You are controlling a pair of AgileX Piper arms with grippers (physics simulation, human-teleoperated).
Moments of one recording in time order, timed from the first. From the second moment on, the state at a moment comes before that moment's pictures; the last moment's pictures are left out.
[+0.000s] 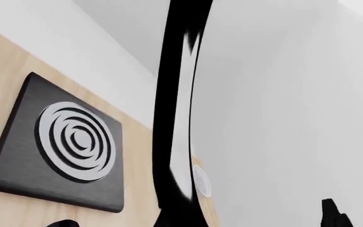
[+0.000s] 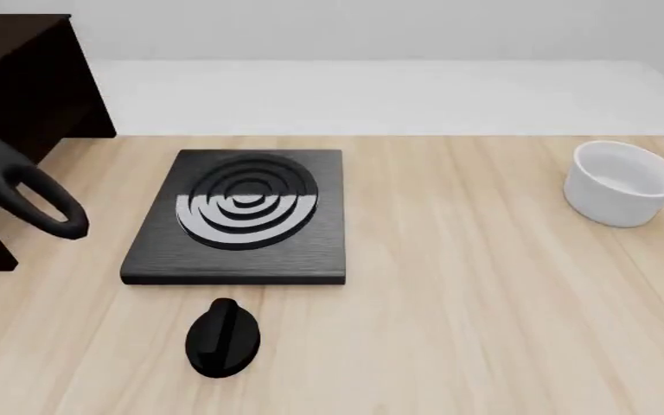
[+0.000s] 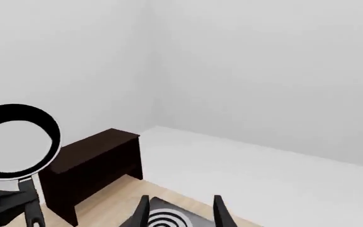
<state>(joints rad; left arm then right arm) -0.38 0.37 -0.62 0.37 -0.93 0.58 0.65 -0.99 0.19 0.05</state>
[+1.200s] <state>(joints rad) -0.18 0.89 -0.63 -0.34 -1.45 0.44 0.27 -0.67 0.16 0.02</state>
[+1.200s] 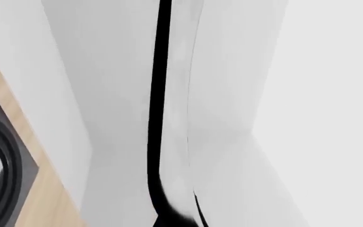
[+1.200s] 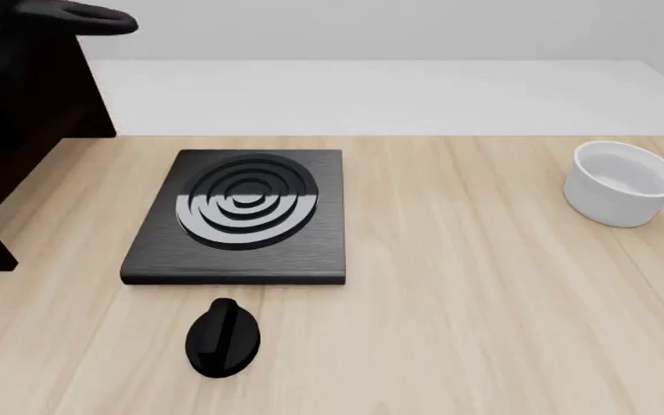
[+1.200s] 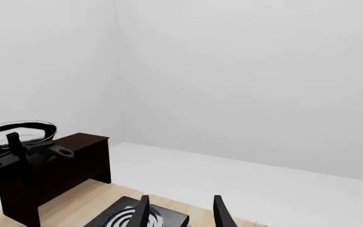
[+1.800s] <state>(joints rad) -0.09 1.20 -0.89 -0.38 -1.48 0.37 0.21 -0.62 0.15 0.05</state>
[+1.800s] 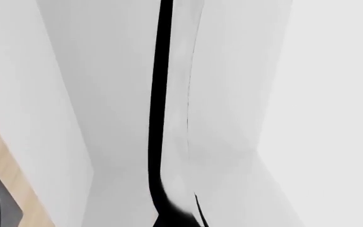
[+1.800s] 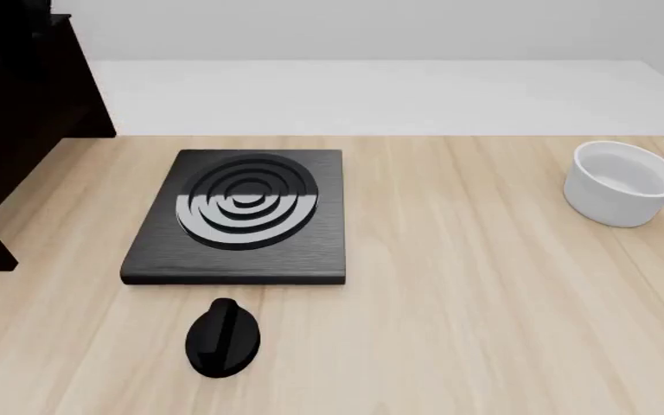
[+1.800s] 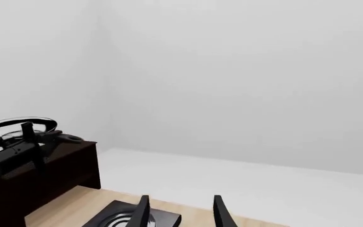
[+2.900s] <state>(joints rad) 0.09 1.64 -1.16 -0.46 -1.58 0.36 0.19 -0.63 0.21 0.07</state>
